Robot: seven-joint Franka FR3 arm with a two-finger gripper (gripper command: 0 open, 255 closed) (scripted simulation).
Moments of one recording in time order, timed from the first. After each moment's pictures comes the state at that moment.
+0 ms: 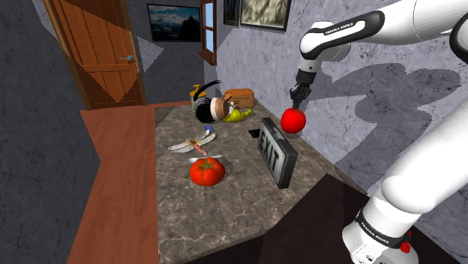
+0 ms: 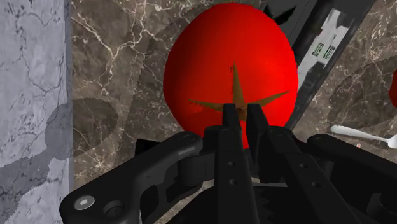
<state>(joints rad) -0.08 -0.19 -0.30 -2.16 0.05 1.97 -0.24</state>
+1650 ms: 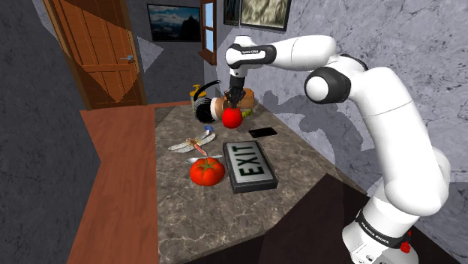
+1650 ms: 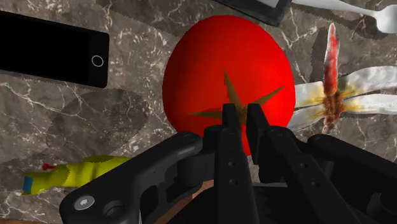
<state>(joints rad) 0.01 0.74 -0.16 -1.05 0.21 1.81 0.00</state>
